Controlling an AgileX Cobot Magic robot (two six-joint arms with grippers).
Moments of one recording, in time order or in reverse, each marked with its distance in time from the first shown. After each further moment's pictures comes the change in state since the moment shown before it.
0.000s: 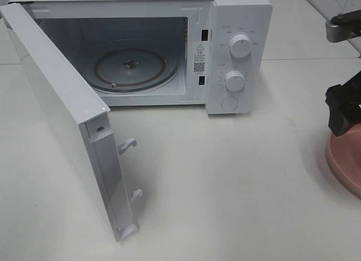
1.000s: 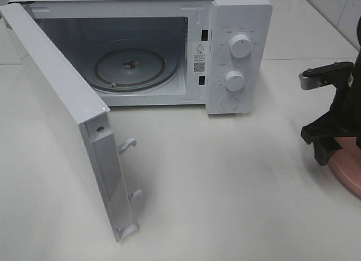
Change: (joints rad) left arm 0.000 0.000 0.000 0.000 0.000 0.000; right arm -0.061 0.319 0.006 0.009 -0.144 0.000
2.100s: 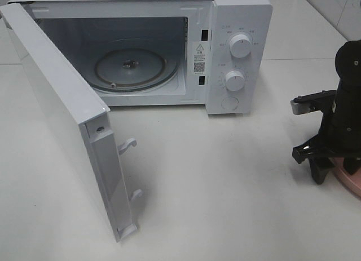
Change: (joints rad) left arm 0.000 0.000 0.000 0.000 0.000 0.000; right arm -0.024 0.179 0.002 -0.002 -0.080 0.023
